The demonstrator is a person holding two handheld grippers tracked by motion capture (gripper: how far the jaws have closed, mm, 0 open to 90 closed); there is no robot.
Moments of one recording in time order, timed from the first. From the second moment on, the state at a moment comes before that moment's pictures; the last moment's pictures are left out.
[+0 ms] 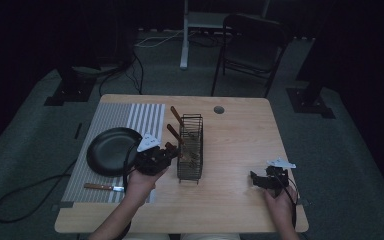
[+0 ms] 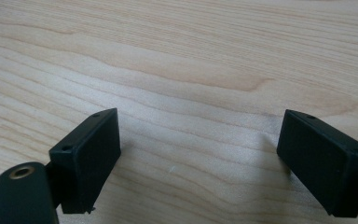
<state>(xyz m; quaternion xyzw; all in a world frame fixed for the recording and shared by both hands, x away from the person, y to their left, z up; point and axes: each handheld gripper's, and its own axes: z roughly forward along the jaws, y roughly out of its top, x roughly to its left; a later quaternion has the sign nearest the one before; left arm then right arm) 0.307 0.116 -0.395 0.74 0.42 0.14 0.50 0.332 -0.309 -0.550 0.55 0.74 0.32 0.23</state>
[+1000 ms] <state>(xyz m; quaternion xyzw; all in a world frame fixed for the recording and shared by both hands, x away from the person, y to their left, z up) 0.304 0.196 -0.331 0.68 0.45 0.21 0.54 0.332 -0.309 -0.550 0.55 0.74 0.32 0.23</state>
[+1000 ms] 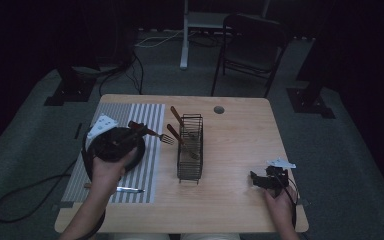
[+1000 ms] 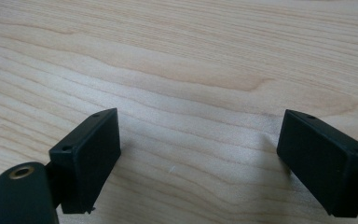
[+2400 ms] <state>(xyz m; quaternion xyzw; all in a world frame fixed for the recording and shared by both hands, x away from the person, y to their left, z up) 0.449 0.274 -0.416 0.59 0.62 0.20 0.48 0.332 -0.309 -0.550 0.55 0.74 0.32 0.23</state>
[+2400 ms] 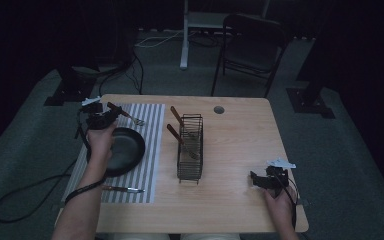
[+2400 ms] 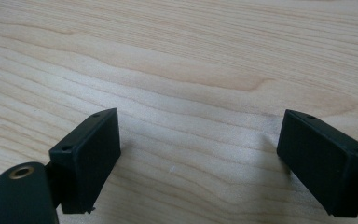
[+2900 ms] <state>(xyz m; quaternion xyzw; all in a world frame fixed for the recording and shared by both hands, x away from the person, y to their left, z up) 0.480 0.276 -0.432 0.56 0.63 0.18 0.50 0.332 -0.309 -0.550 0.55 0.74 0.32 0.23</state>
